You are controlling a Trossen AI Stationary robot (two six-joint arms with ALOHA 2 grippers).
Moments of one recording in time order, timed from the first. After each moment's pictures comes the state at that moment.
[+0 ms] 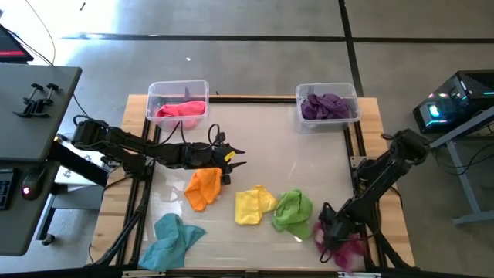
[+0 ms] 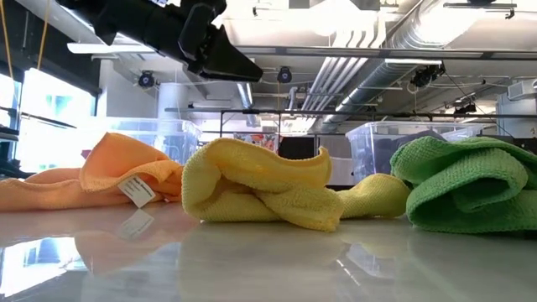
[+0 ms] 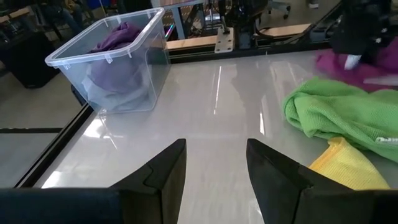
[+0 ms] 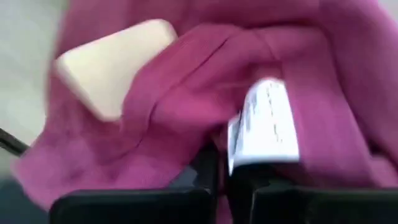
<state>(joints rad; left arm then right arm) -0.08 1.41 0.70 0.38 -0.29 0.11 0.89 1.57 0.73 -0.56 -0.14 1.61</state>
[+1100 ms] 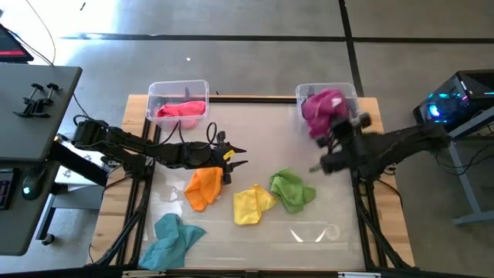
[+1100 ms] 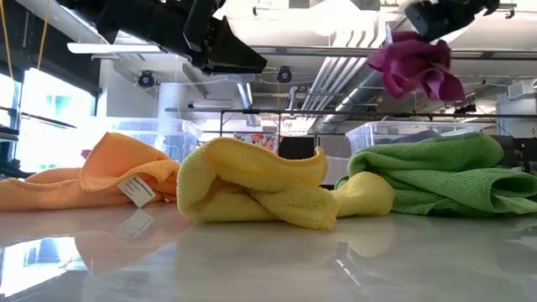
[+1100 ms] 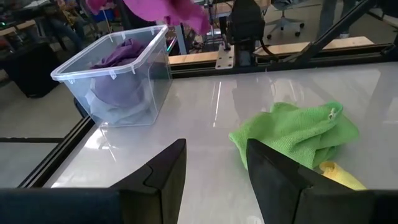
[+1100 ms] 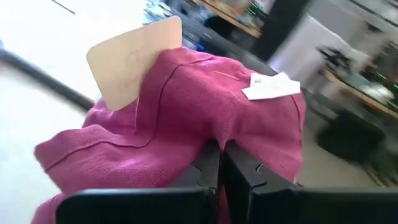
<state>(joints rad) -0.08 1.41 0.70 0.44 -0.29 0.11 0.21 1.13 1.09 -1.57 1.30 1.18</state>
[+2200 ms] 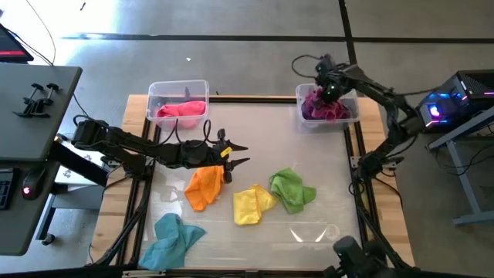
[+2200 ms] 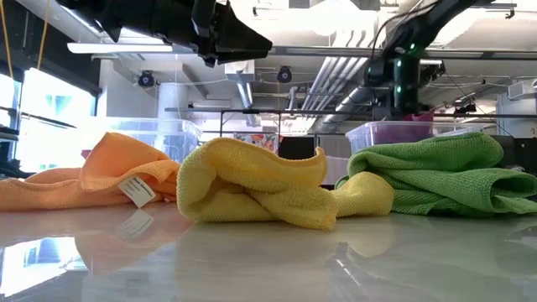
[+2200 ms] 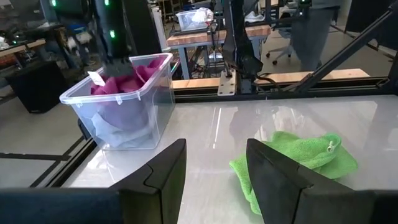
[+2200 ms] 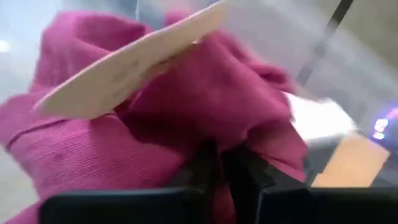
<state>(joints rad) -0.08 1.41 0.70 0.54 -0.29 0.11 -1.02 1.61 1.29 -1.02 0.20 -0.04</state>
